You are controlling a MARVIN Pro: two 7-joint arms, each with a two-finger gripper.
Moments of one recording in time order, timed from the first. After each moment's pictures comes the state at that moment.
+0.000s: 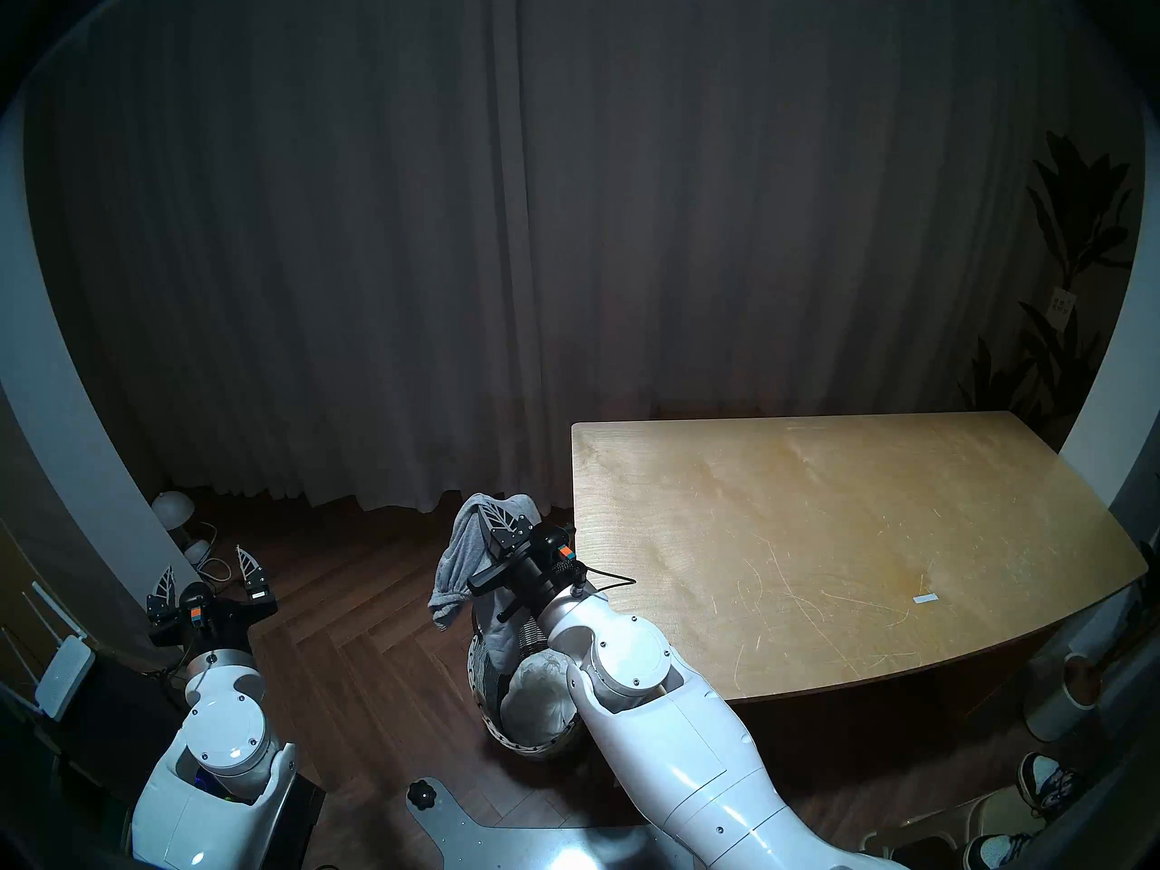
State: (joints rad) left arm 2.11 -1.26 -1.65 -1.93 -0.10 -0.06 0.71; right arm -1.55 -1.48 1.09 -1.49 0.25 -0.24 0.25
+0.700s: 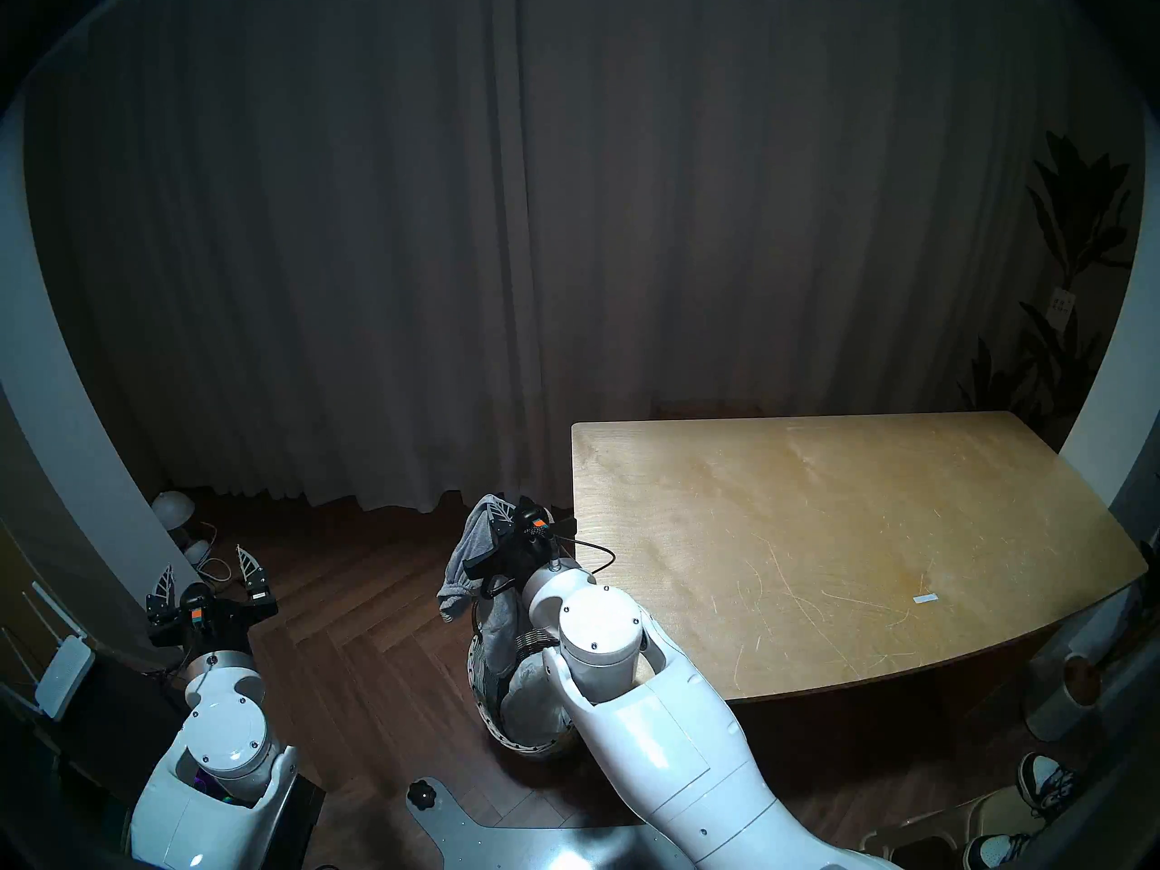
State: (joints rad) left arm 2.11 -1.25 -1.64 -1.94 -0.09 -0.06 0.72; right arm -1.49 -1.52 1.04 -1.52 0.11 0.12 0.01
